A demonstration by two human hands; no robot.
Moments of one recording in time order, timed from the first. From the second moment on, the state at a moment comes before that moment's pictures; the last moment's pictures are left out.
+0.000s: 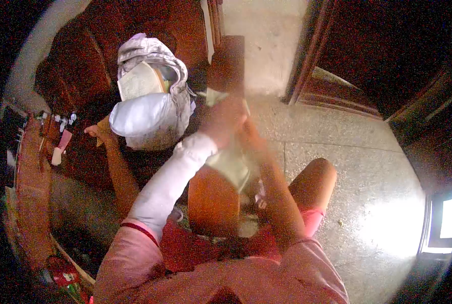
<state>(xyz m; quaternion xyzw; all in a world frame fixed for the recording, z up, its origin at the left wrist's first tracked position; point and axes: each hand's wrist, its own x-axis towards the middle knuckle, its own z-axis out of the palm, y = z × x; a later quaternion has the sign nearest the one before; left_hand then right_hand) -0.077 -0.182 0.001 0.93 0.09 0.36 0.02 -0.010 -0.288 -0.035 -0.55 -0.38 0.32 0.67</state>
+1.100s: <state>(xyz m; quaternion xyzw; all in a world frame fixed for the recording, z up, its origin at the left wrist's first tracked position) -0.270 -0.308 0.020 0.86 0.28 0.29 0.32 -0.124 -0.360 0.087 -0.62 -0.70 -0.02 0.35</state>
